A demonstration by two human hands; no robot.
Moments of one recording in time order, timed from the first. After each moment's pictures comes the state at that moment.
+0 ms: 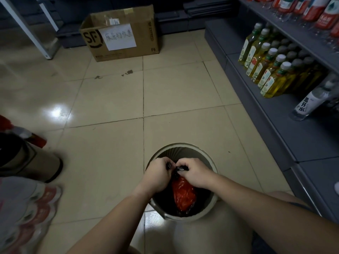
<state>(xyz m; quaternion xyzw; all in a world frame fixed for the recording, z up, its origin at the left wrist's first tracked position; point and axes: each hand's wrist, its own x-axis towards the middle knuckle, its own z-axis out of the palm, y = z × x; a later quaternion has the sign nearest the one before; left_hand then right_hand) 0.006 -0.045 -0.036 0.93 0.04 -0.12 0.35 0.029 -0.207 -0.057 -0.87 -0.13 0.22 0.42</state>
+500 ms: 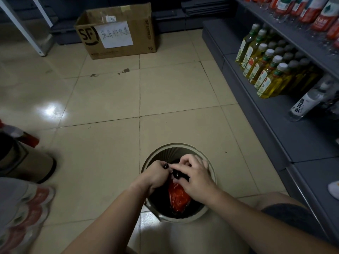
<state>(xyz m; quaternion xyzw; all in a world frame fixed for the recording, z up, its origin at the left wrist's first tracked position) 0.015 -0.050 -0.036 0.80 0.15 -0.27 0.51 -0.002 -0.217 -0.067 -0.91 -0.20 -0.04 0.37</state>
